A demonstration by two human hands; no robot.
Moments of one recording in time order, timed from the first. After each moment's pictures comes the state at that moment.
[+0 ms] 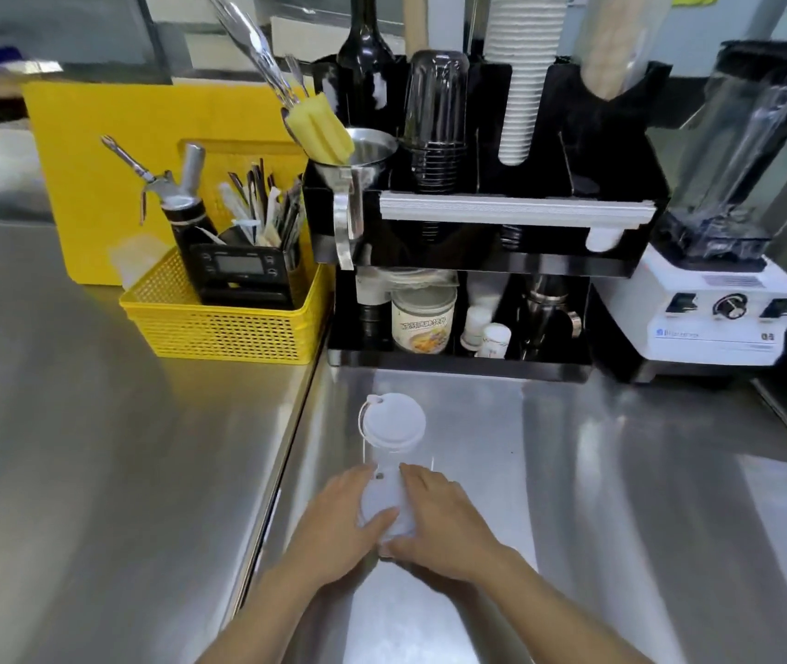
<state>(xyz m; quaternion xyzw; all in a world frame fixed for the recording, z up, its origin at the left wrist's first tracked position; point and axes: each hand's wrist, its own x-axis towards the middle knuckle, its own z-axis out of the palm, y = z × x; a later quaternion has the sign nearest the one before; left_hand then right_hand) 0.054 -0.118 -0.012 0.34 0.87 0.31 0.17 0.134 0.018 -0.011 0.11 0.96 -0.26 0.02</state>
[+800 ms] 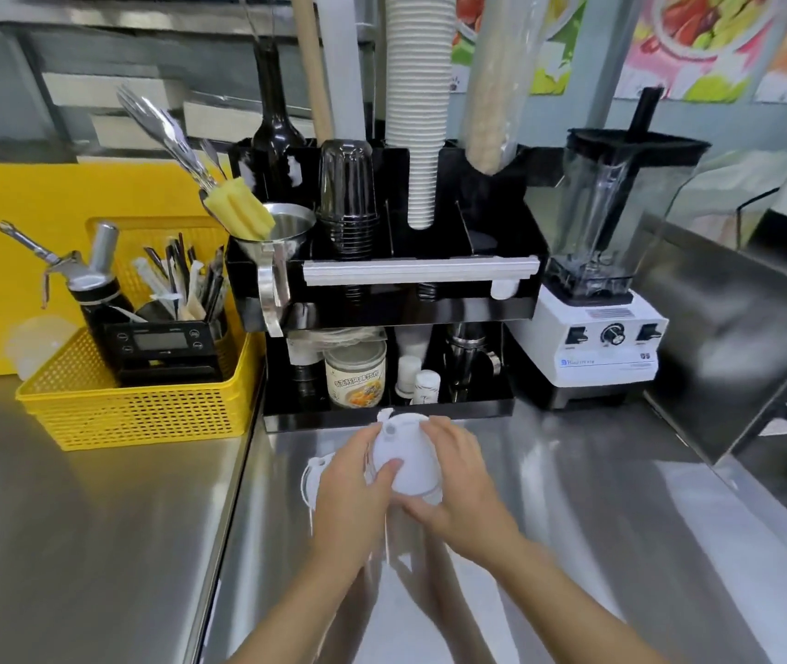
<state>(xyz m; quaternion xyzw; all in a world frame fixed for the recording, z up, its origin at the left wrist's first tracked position) 0.067 -0.032 0.078 0.29 0.77 0.56 0.10 0.152 0.073 0.070 0.16 0.91 -0.29 -0.25</state>
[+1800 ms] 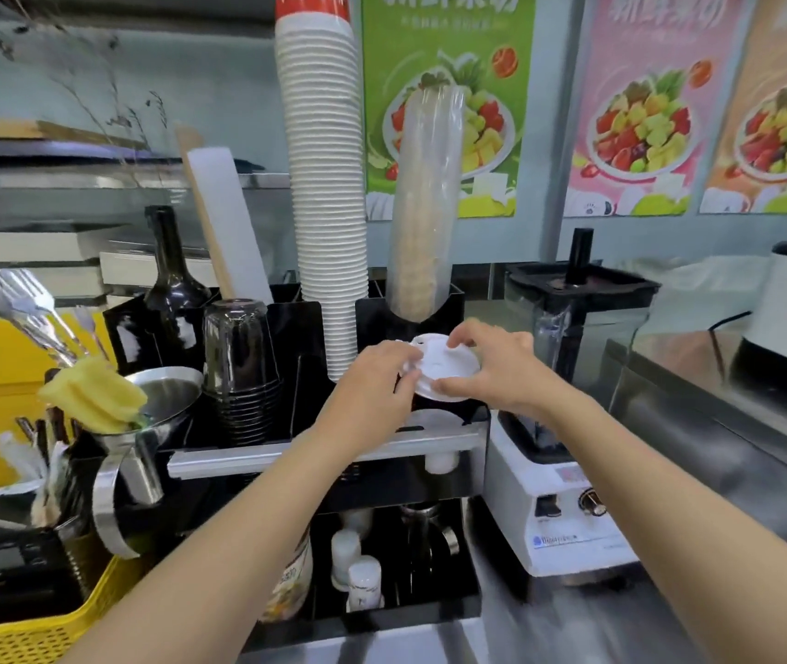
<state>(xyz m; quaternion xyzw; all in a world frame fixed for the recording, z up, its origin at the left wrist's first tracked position) -0.032 0.203 0.257 0.55 0.74 0.37 -0.09 0.086 0.322 0.287 0.21 0.93 -0.20 -0.21</state>
